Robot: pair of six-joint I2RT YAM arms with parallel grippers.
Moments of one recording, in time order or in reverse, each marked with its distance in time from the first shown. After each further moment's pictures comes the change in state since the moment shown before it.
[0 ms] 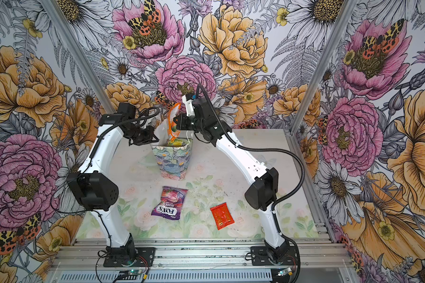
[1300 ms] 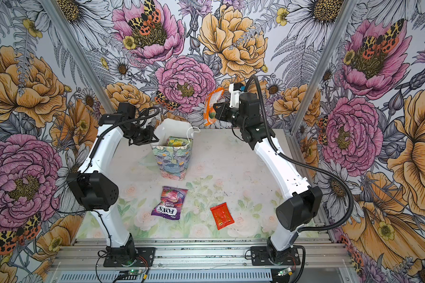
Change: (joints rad) left arm 0.000 0.000 0.003 -0.003 0.000 0.000; right arm -0.257 -0.402 -0.406 0.181 0.004 0.029
